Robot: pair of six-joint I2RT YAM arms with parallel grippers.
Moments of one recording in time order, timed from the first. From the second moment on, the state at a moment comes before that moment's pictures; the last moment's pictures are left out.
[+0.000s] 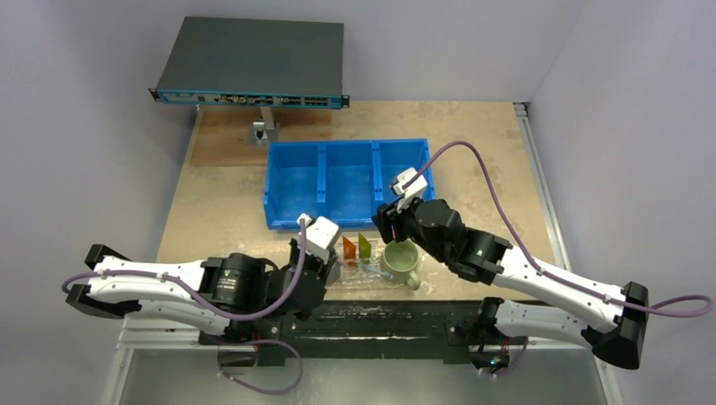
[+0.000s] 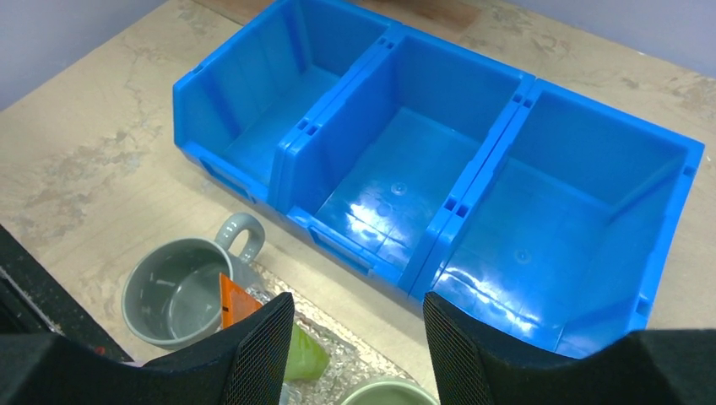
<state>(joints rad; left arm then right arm) -1.64 0.96 1.10 -0.89 -0.91 -0.71 1.04 0.97 0.85 -0.23 0.39 0.19</state>
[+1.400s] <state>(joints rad) -1.65 1.10 0.85 -0.59 -0.99 -0.76 1.03 0.97 0.82 -0.23 0.38 0.21</state>
